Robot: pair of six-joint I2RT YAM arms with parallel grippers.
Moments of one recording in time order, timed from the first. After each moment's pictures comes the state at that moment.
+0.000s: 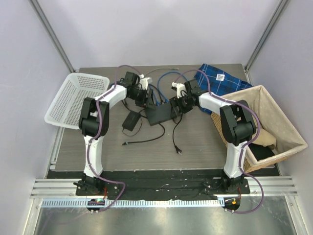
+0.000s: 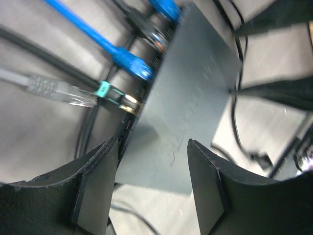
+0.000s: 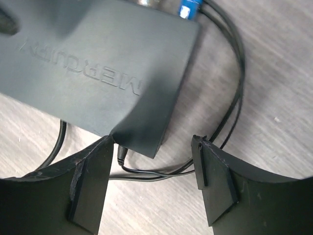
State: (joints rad) left arm -0.33 2.20 1.69 -0.53 0.67 -0.05; right arm 0.36 1.97 1.34 -0.36 -0.41 -0.11
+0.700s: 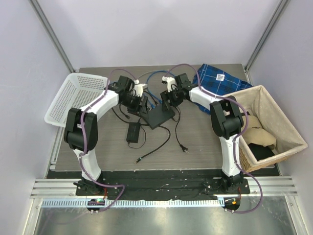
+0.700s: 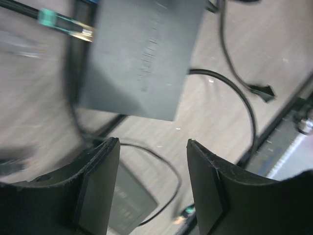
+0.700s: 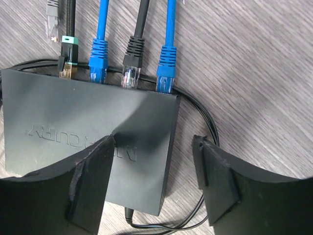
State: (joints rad) left arm -0.33 1.88 1.41 -0.67 0.62 0.02; right arm 0.41 2.16 1.61 -0.38 -0.43 -0.13
